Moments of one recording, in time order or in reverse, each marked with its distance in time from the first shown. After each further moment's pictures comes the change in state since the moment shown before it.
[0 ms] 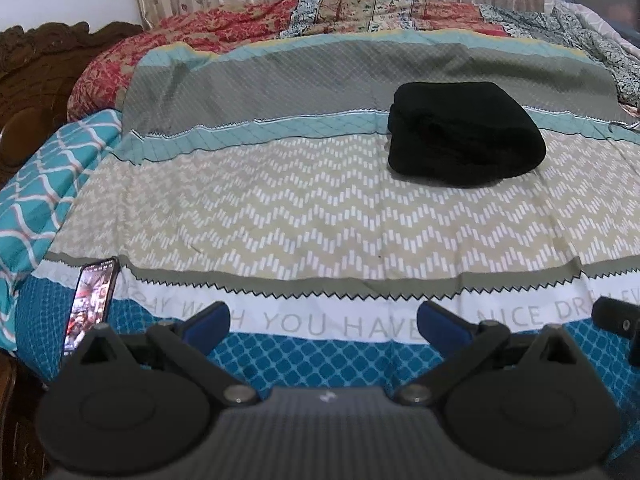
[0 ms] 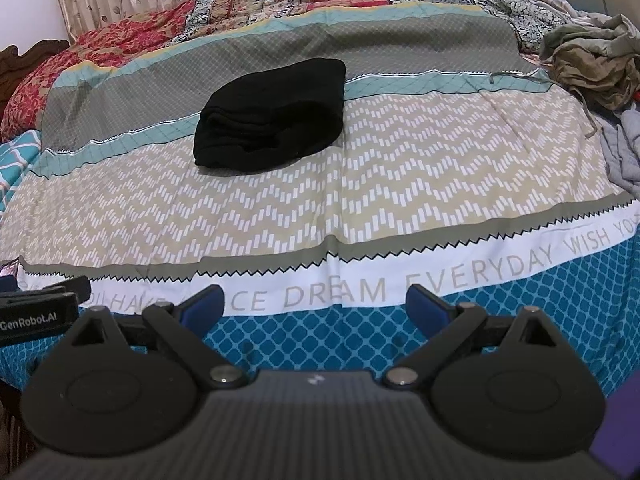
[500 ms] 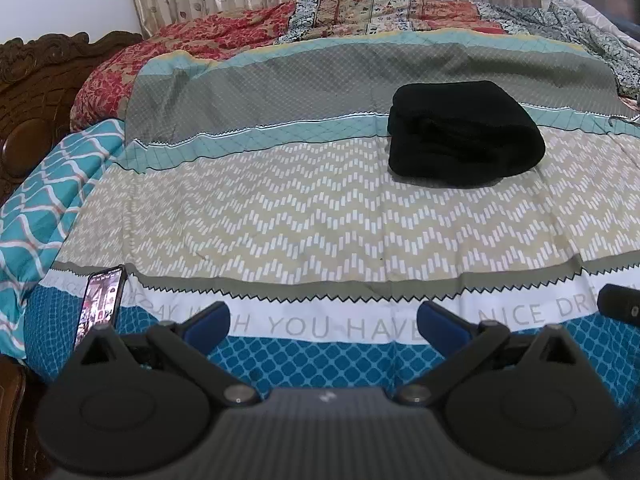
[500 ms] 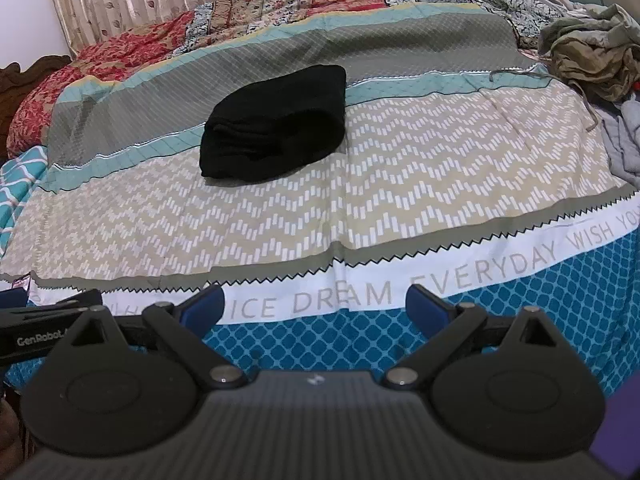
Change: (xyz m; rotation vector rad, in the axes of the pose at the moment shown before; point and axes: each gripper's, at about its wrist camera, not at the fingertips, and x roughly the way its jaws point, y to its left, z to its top) left arm -0.006 -0.005 0.003 0.026 -0.011 0.021; right arm -0.006 -0.002 0.002 0.039 -0.015 0.032
